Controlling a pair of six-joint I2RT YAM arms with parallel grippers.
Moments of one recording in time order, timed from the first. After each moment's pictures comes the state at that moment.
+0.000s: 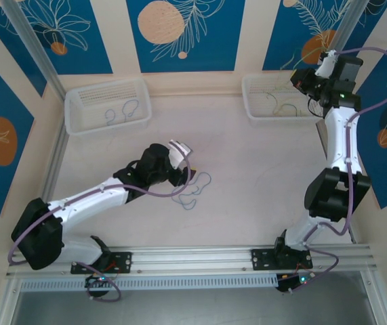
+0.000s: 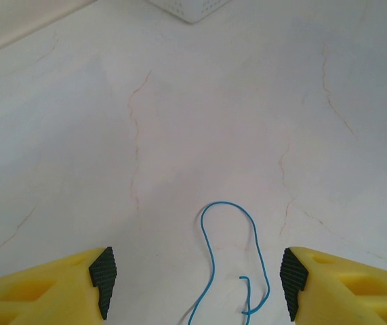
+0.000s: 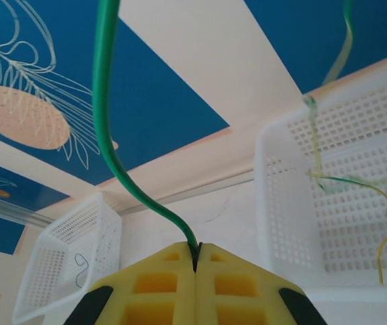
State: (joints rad) left arm -0.78 1.32 0.86 -0.08 0.03 0.03; right arm -0.28 1.73 1.79 -0.51 -0.64 0.46
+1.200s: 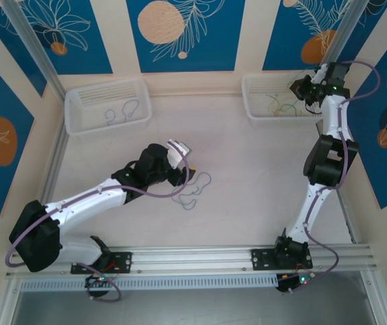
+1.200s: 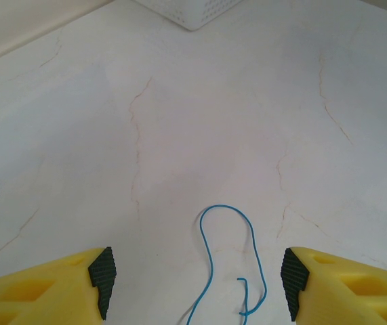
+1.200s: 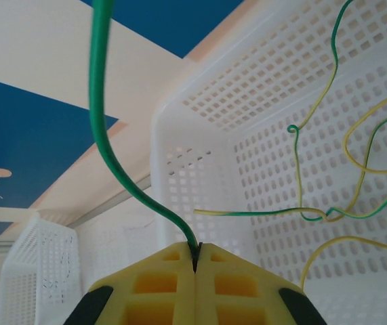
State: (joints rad) left arm -0.78 1.30 0.85 -0.08 0.03 0.02; right arm -0.33 2.20 2.12 -0.62 -0.65 0.51
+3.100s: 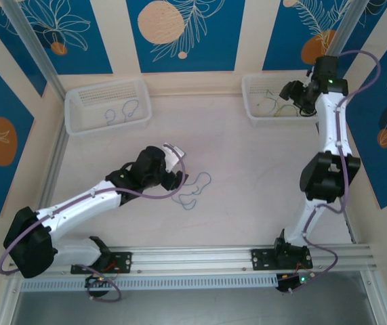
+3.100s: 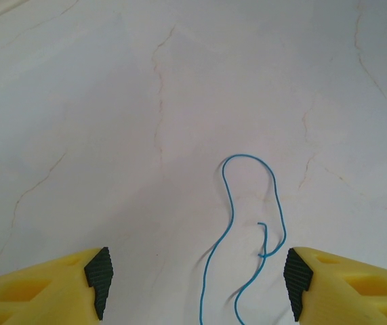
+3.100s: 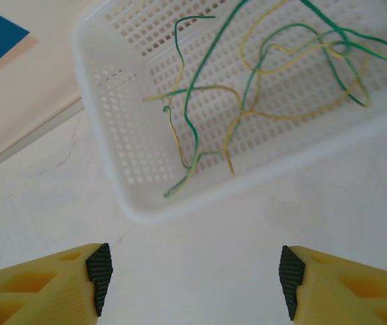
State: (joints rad) left arm -0.78 1.24 0.86 -0.27 -0.05 0.02; right arm -0.20 1.87 2.00 -1.04 -0.19 0.37
